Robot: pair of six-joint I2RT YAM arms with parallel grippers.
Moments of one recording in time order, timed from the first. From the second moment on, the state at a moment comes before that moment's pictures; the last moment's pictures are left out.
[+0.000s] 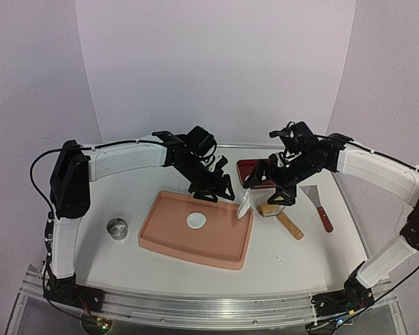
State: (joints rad) left arm -0.87 2.10 1.84 -0.74 0.46 -0.57; right arm 0.63 1.51 1.31 -0.80 -0.35 0.87
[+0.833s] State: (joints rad) left arm -0.87 2.27 1.96 -0.65 0.62 -0.55; right arm 0.63 1.54 1.40 -0.80 -0.37 0.88
